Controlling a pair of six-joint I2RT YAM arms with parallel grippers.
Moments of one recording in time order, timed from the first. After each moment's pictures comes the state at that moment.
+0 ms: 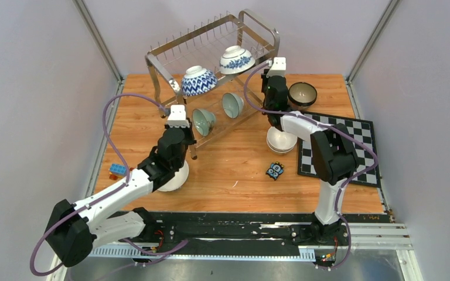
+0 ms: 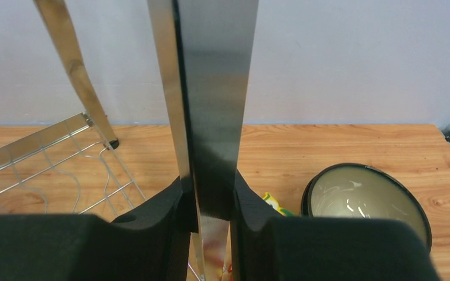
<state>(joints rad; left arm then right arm) -0.71 1.05 0.65 0.23 -0.63 -0.19 0.41 1.92 1.32 0.61 0.43 -0.02</state>
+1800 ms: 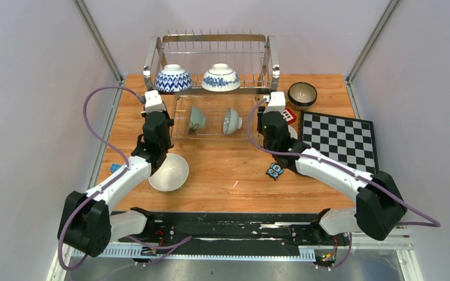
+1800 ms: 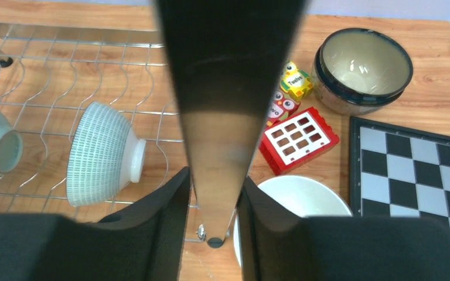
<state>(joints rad) -0.36 1.20 0.69 0.41 -0.62 -0.12 0.72 1.34 0.88 0.20 0.65 0.17</state>
